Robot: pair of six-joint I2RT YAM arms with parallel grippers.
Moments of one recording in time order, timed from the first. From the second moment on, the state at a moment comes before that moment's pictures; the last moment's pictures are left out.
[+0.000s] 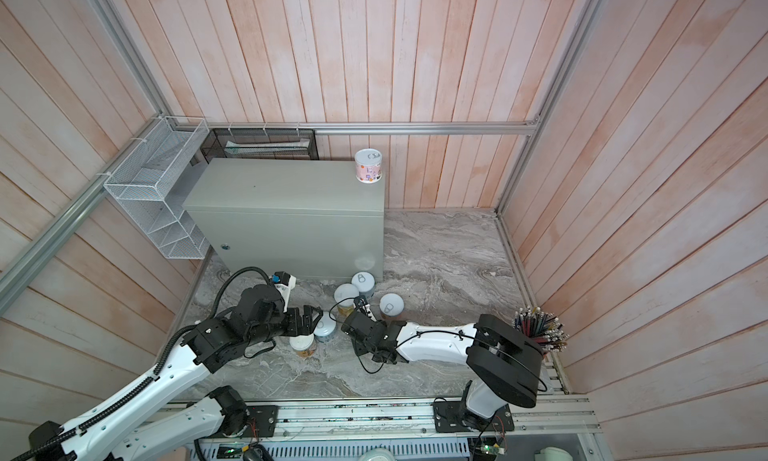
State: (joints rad) left arm -0.69 0.89 0.77 -0.63 -0.01 -0.58; right arm 1.13 1.55 0.79 -0.26 0.32 0.66
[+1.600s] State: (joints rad) left arm -0.69 0.91 0.72 -0.50 -0.04 -0.56; right arm 1.13 1.08 0.80 -0.45 0.39 0.68
